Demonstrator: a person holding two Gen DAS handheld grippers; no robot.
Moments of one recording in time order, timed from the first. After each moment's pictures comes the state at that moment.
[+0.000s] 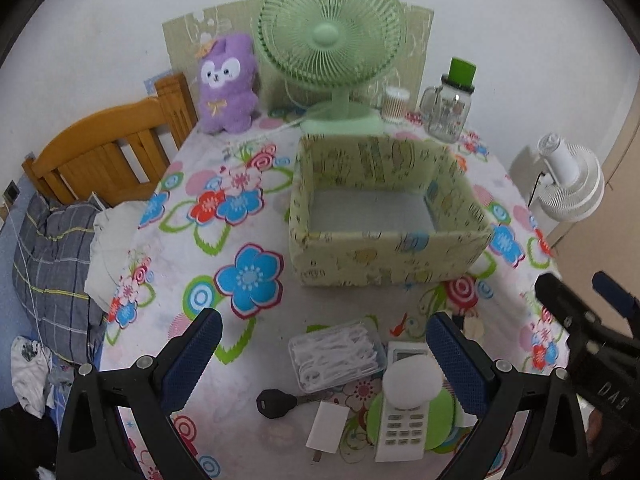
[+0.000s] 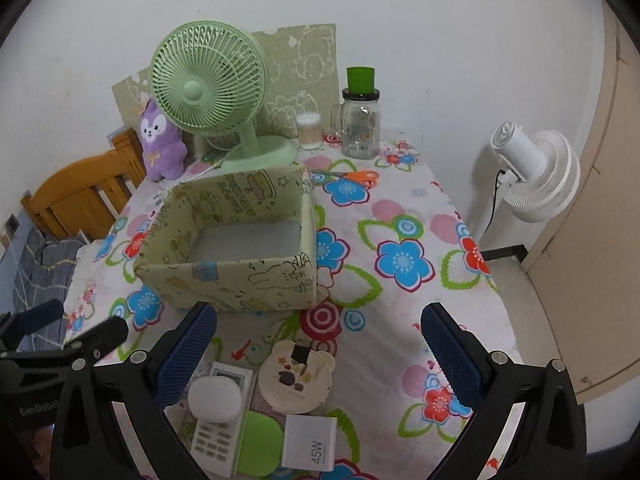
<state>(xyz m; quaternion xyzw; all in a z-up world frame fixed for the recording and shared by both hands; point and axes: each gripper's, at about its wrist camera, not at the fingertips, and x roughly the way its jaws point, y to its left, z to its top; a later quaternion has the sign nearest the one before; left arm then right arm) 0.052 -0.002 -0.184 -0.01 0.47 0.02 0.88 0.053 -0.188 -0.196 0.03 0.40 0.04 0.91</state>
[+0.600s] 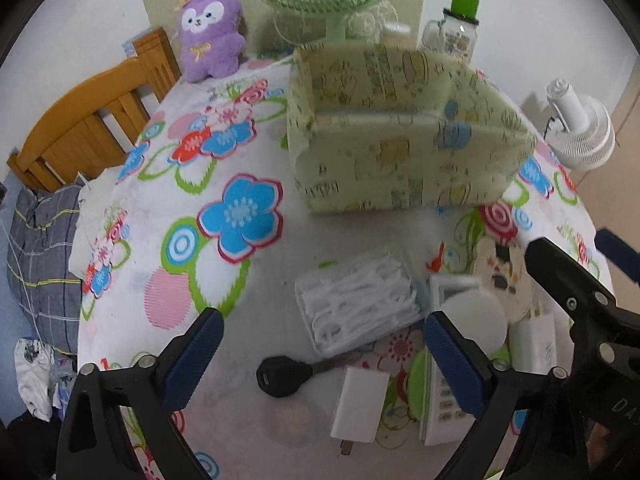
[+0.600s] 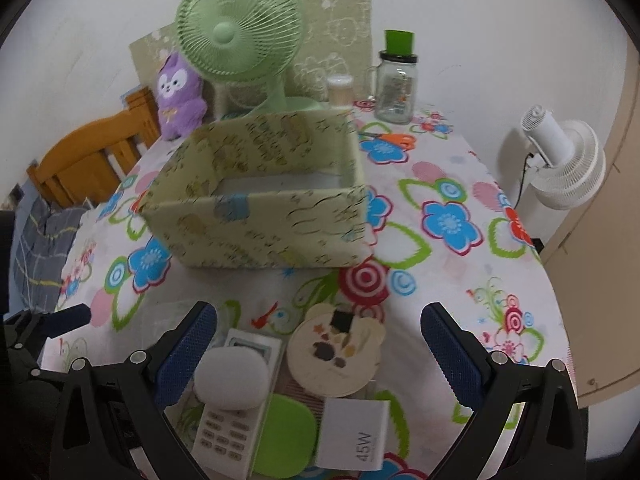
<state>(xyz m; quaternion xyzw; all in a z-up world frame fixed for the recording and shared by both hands) 0.045 0.007 -0.254 0.02 0.53 0.00 0.85 0.042 -0.140 -0.246 0.00 0.42 0.07 0.90</state>
